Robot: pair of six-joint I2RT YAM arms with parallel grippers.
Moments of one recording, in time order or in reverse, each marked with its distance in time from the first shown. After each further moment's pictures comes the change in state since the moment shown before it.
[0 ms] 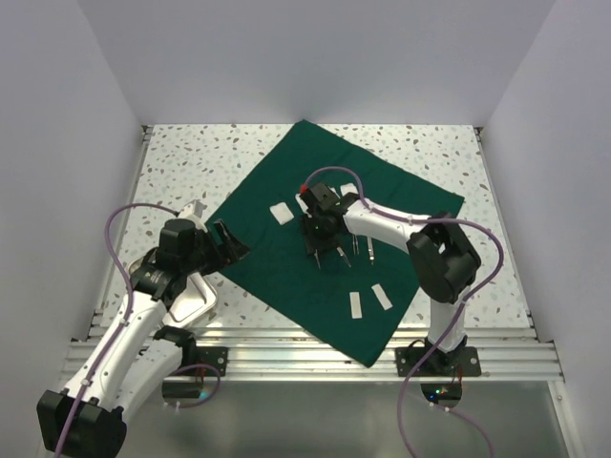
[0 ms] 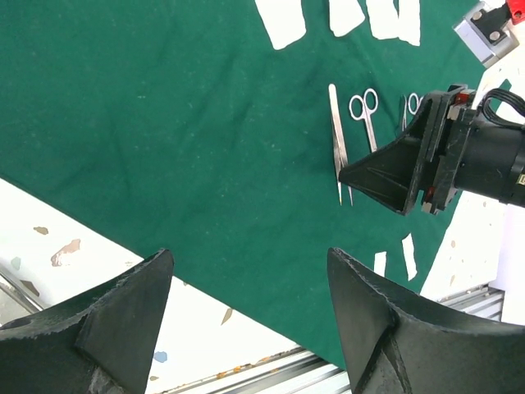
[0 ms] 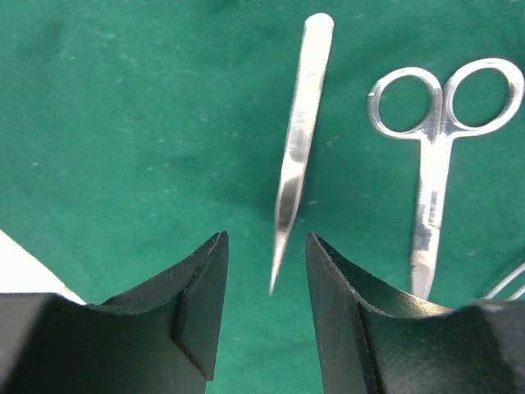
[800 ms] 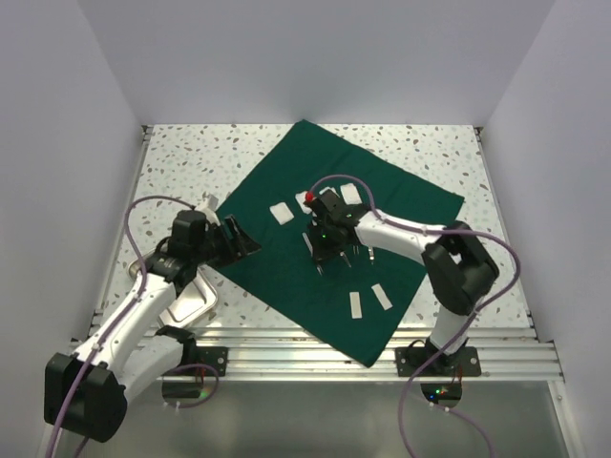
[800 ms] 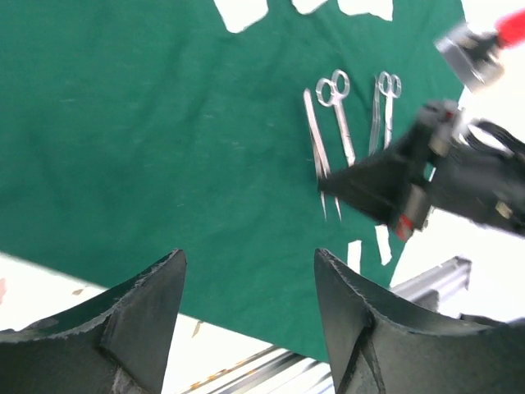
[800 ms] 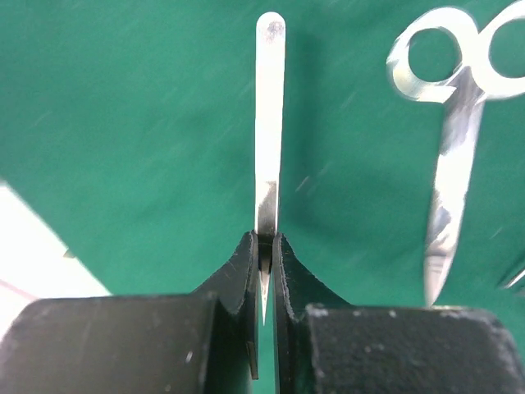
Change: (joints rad) left arm -0.014 0.142 -0.008 0.143 0.109 -0.027; right arm 0.010 -0.073 -0.122 0.080 -0.020 -0.011
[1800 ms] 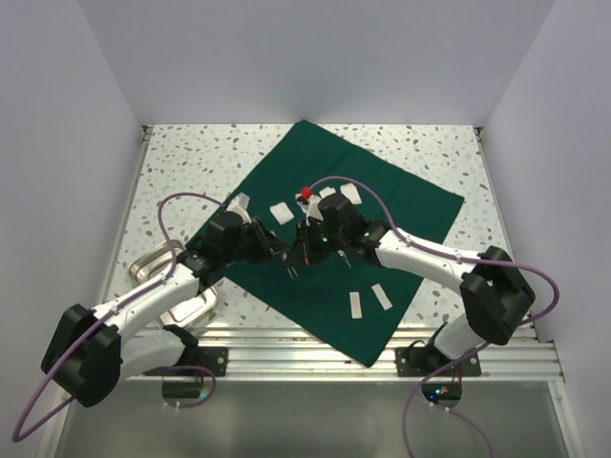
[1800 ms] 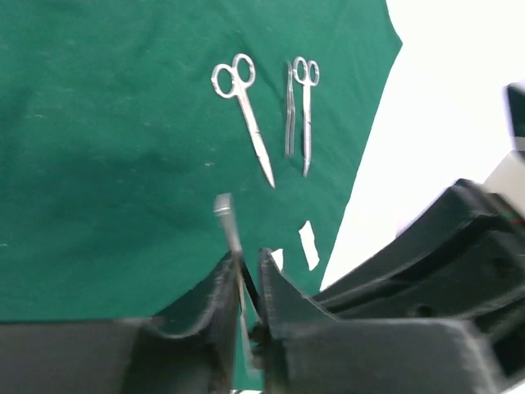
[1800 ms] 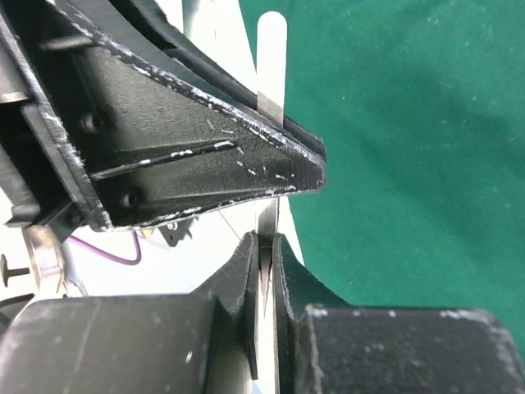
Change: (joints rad) left arm -0.284 0.217 -0.012 0.360 -0.107 -0.271; right arm 0.068 -0.298 -0.211 0.366 -0.353 0.190
